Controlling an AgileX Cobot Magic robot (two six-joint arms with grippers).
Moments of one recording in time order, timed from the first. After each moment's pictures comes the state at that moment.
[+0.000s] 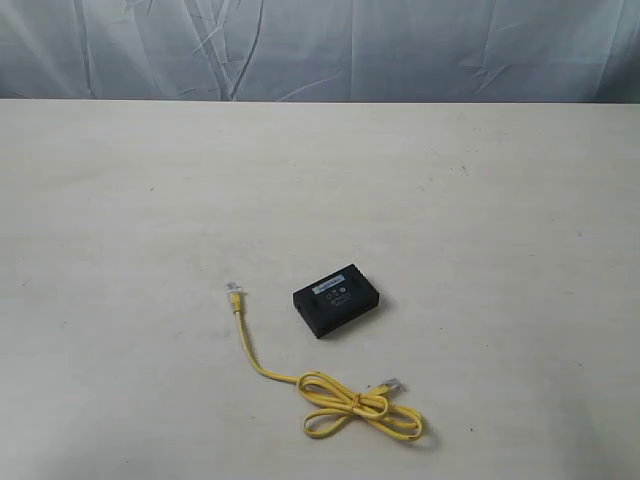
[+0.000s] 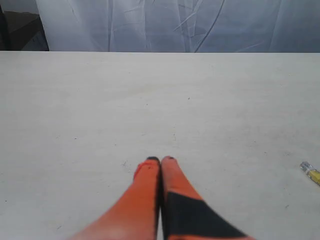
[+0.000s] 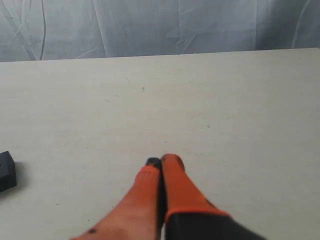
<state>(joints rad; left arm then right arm) -0.05 0.01 -0.01 -0.06 0.35 0.04 0.07 0.01 0.00 0.02 0.36 0.00</state>
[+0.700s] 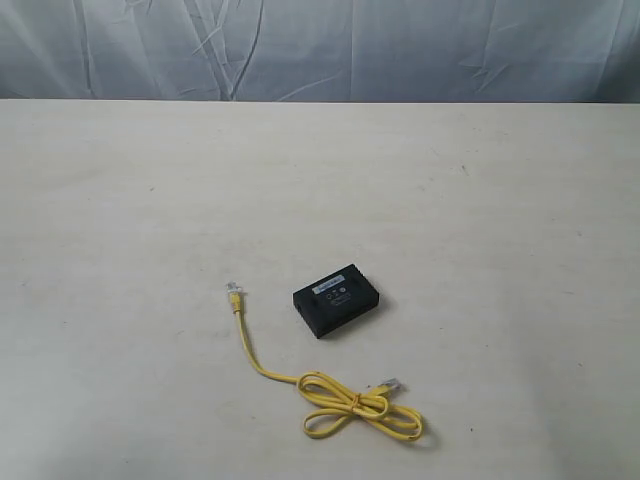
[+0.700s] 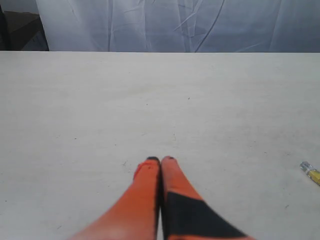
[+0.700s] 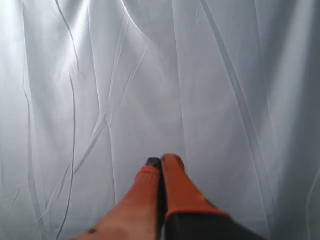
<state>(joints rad) -0.05 0.01 -0.01 -0.06 0.35 0.04 0.07 0.00 -0.01 0.03 -0.30 0.00</state>
